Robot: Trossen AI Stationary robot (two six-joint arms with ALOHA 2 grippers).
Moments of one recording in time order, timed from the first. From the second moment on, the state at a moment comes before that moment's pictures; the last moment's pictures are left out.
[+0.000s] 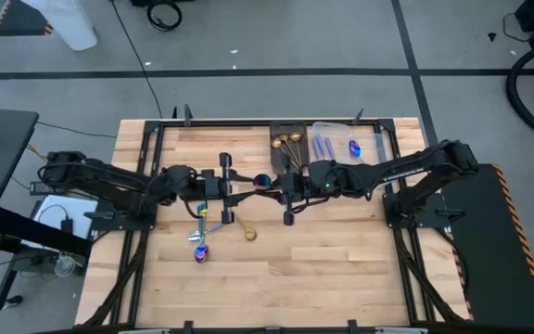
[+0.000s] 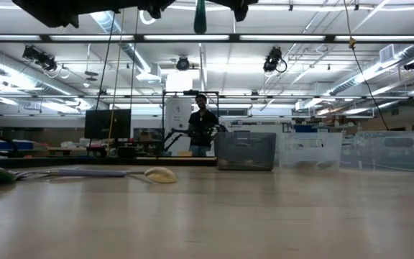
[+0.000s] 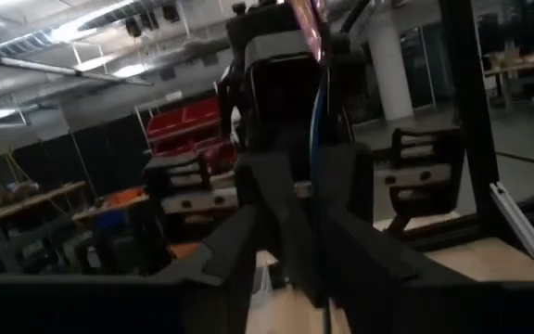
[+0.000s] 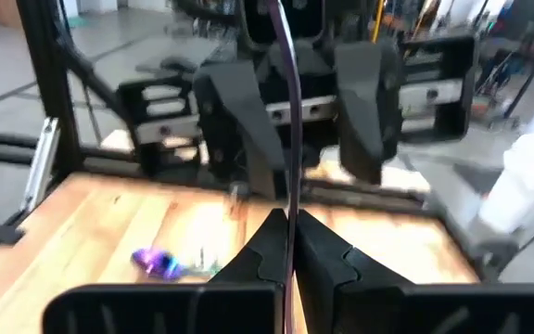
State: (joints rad) left arm -0.07 1.28 0.62 0.89 -0.09 0.29; right arm 0.11 1.50 1.09 0.23 0.11 -0.13
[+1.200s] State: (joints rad) left arm -0.09 1.26 0.62 0.23 -0.08 0.01; right arm -0.01 1.48 1.09 -0.33 0.29 0.34
